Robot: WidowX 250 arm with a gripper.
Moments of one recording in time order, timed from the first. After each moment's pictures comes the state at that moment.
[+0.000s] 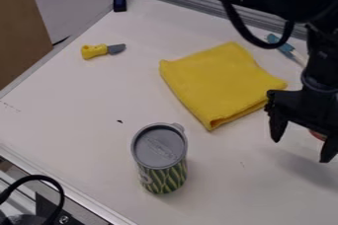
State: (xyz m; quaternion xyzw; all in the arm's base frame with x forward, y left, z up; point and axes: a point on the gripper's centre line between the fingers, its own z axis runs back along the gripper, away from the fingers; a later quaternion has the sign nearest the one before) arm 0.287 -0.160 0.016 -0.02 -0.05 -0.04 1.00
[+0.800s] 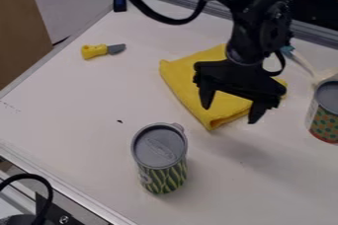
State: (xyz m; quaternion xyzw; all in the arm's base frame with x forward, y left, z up) arm 0.287 -0.065 0.039 0.05 -0.10 0.08 0.99
